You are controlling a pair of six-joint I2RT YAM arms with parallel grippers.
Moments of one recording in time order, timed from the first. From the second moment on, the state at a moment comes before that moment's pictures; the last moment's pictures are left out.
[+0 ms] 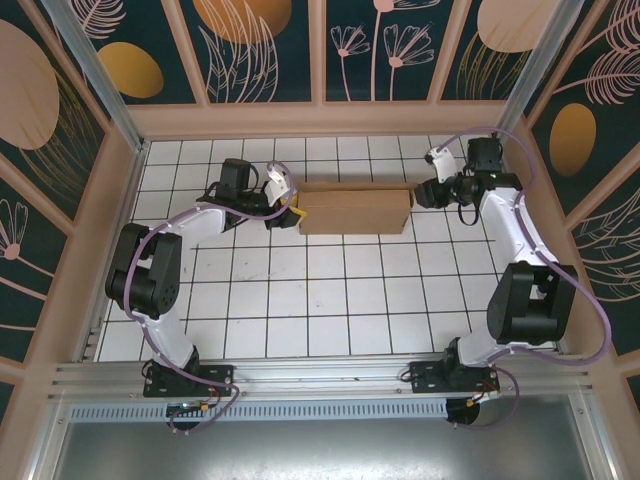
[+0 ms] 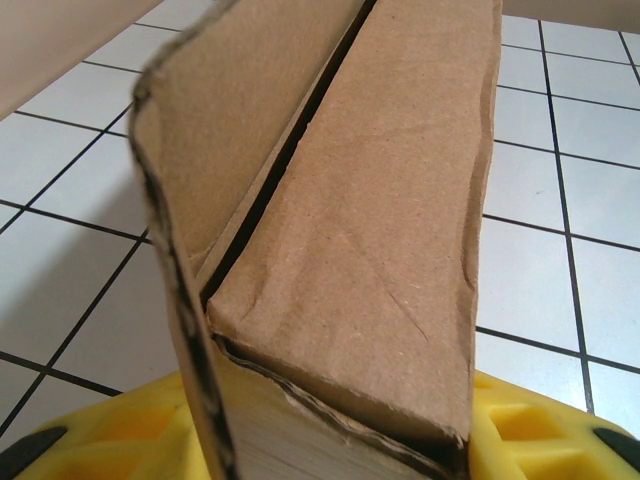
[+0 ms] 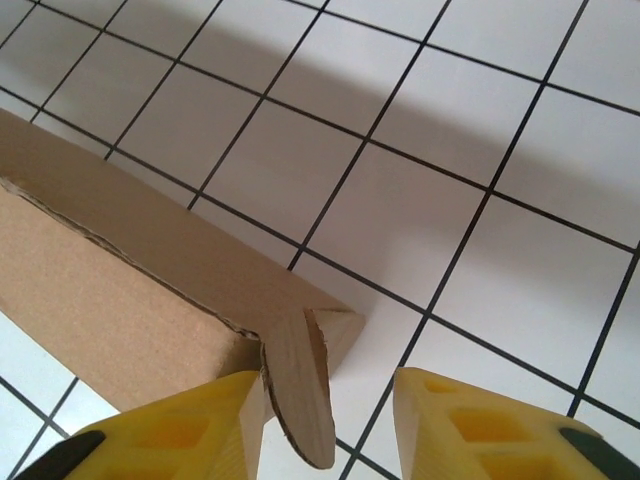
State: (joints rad) left arm -0.30 1.80 1.12 -0.01 0.86 0.52; right arm -0.02 1.54 1.29 -0.68 -0.50 -0.41
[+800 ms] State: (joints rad) left arm -0.31 1.80 1.12 -0.01 0.82 0.52; right arm 0.07 1.57 1.41 -0.74 -0.37 -0.01
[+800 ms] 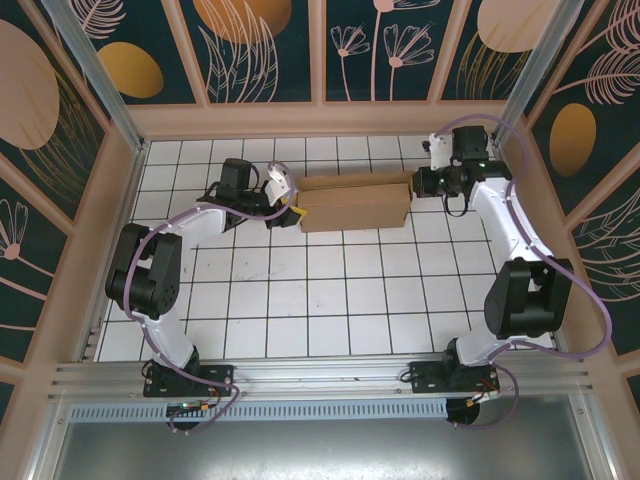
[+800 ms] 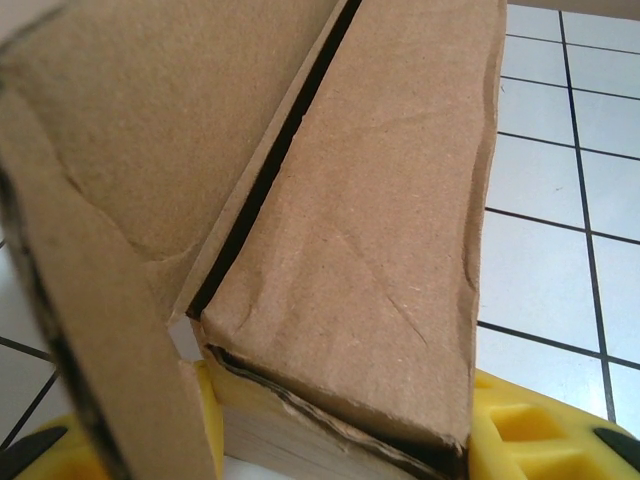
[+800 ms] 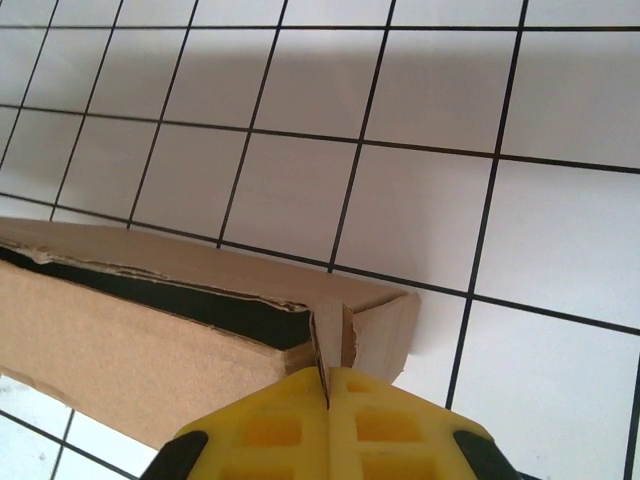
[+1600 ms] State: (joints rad) left arm -0.32 1.82 1.16 -0.04 0.79 0.51; right arm 0.12 1.57 1.34 -0.65 -0.27 0.27
